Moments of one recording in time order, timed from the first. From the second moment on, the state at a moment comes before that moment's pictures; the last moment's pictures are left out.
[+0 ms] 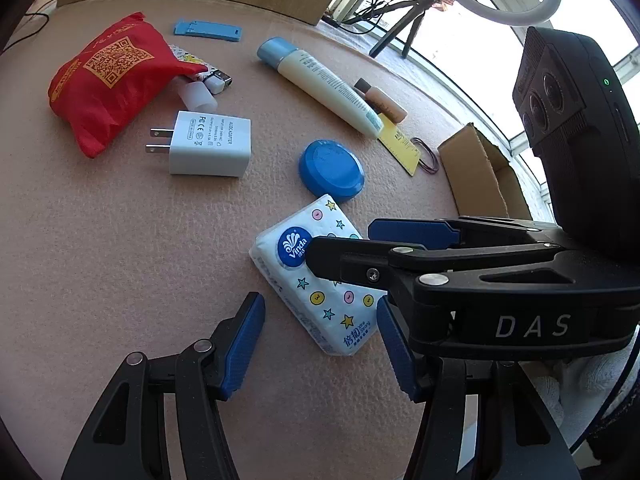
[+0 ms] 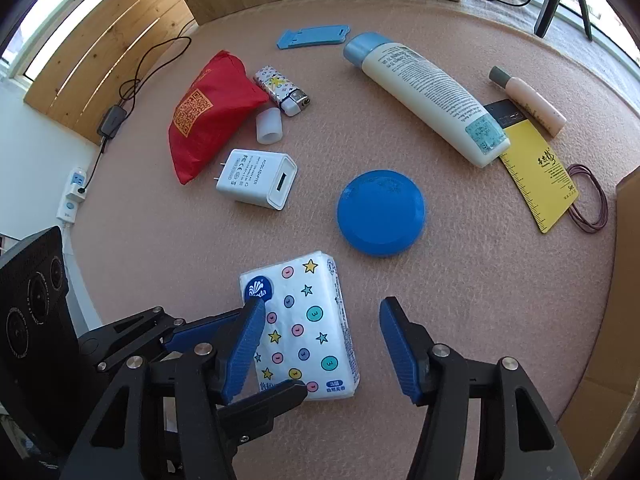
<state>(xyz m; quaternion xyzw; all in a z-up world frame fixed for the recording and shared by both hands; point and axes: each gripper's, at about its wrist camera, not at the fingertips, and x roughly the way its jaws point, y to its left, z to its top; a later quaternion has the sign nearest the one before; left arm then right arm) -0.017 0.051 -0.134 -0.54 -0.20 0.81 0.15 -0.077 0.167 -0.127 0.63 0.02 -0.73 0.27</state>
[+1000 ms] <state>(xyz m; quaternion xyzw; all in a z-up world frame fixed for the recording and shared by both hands) -0.023 0.065 -0.120 -0.53 -0.21 0.81 0.17 -0.072 0.185 -0.105 0.61 -0.01 -0.75 0.25</state>
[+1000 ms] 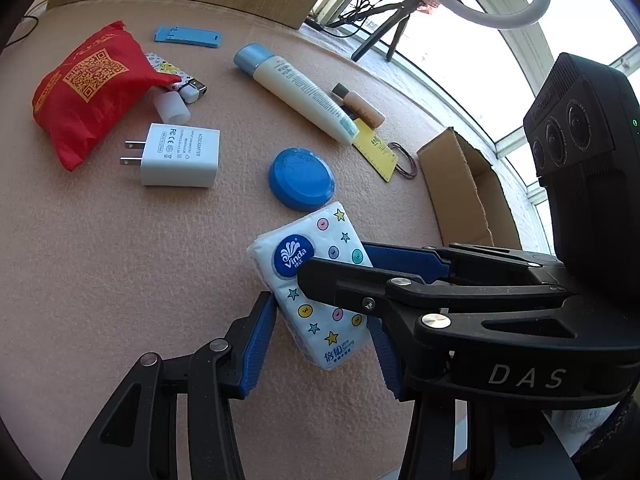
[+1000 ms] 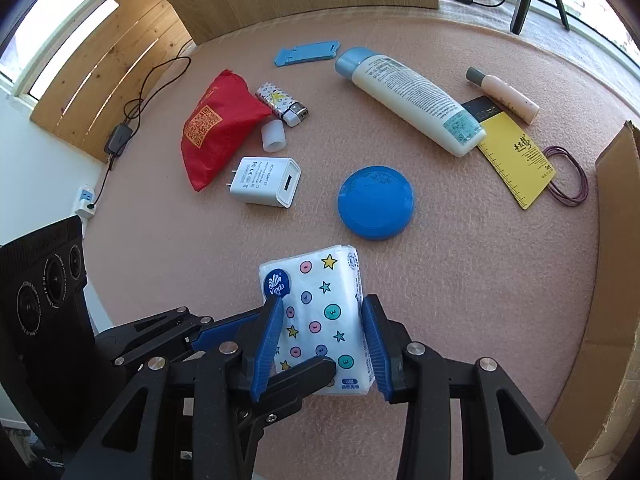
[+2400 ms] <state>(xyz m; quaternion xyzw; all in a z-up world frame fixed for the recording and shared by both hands) -0.060 0.310 -0.058 -0.50 -0.05 0.80 0.34 -0.035 0.421 -0.040 0.53 -0.13 -0.84 0.05</state>
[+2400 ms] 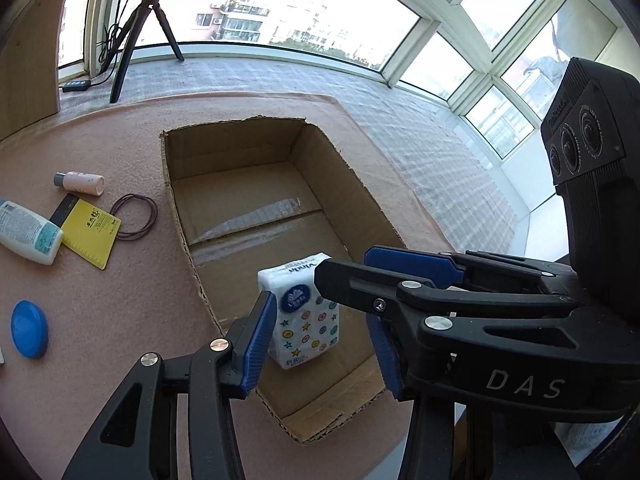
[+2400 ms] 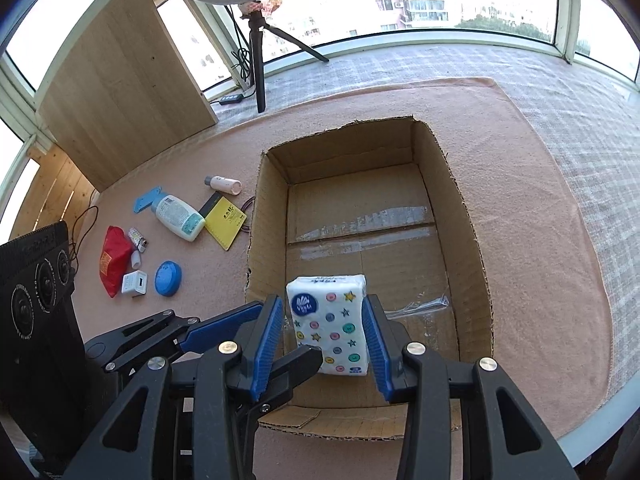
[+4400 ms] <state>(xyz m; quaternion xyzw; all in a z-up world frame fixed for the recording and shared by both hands) -0.155 -0.012 -0.128 -0.57 -0.14 0.81 0.10 -0.012 0.274 -0.055 0.55 -0.12 -0.82 0.09</state>
